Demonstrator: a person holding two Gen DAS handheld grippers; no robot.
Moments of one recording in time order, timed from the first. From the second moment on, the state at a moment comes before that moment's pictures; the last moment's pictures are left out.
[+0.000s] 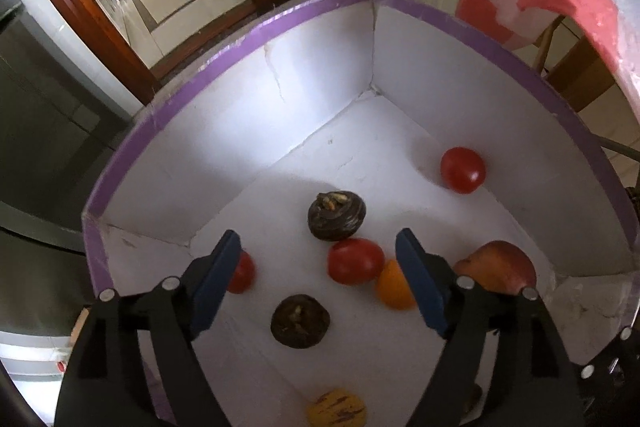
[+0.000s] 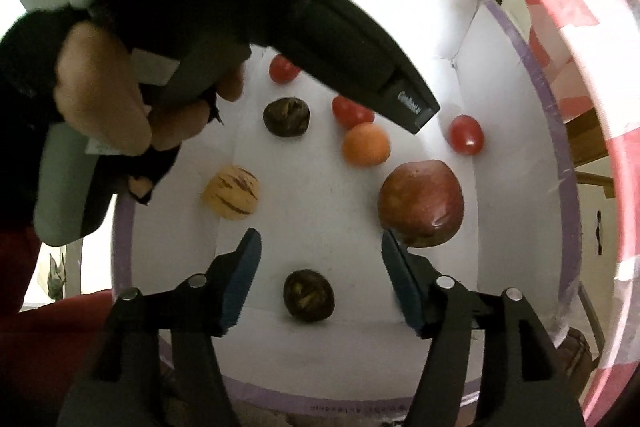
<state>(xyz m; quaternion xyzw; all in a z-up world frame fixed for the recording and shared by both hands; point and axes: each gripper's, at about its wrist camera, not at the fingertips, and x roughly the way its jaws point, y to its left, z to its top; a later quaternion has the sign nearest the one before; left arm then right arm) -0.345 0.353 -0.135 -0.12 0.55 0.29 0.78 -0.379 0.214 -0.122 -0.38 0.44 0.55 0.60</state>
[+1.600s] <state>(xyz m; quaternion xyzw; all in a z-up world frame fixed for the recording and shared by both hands) 0.077 0.060 0.037 -0.21 0.34 0.03 0.92 0.086 -0.192 0.031 0.03 0.38 0.07 0.92</state>
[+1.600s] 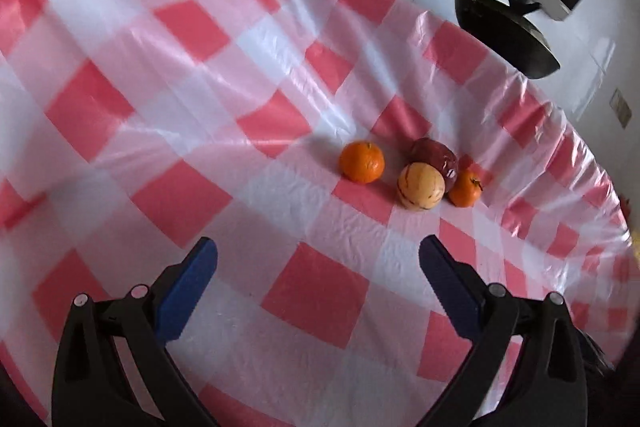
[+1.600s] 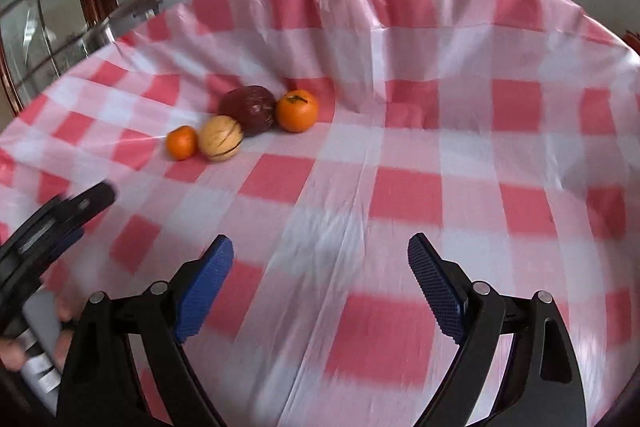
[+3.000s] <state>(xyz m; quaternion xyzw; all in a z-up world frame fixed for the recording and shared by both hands) 0.069 0.027 0.038 -0.13 0.35 -0.03 0.93 0.100 -0.258 0.023 0.26 0.30 0.01 0.92</state>
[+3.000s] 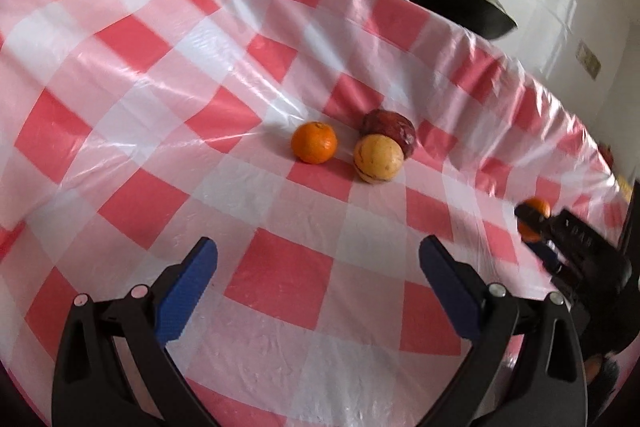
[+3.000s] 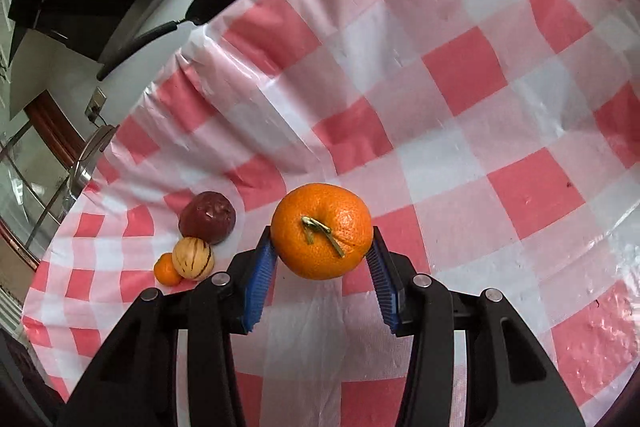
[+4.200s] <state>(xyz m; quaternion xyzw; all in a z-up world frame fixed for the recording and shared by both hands) 0.215 -0.072 0.024 0.02 0.43 -0.02 0.90 0.100 -0.260 0.025 0.28 0.29 -0.01 0.92</state>
